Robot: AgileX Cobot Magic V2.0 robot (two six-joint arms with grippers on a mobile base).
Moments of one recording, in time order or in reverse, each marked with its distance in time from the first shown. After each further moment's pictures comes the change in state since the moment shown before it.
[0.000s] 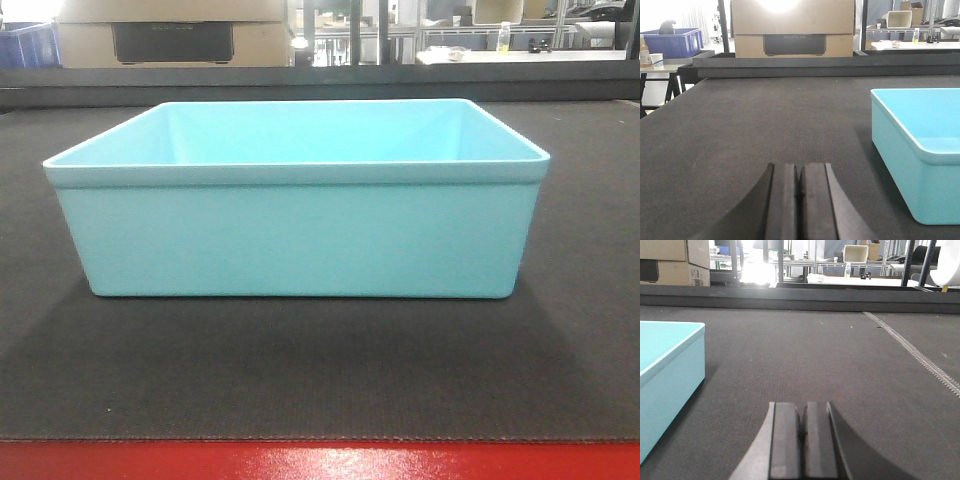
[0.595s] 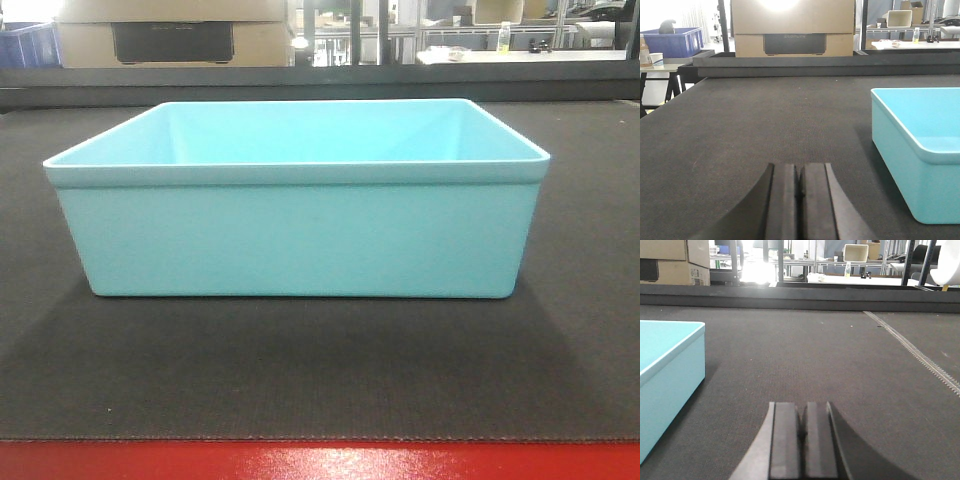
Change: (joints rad) left arm 0.000 0.000 0.000 0.000 0.002 0.000; right arm 0.000 0.000 0.000 0.000 0.002 0.000
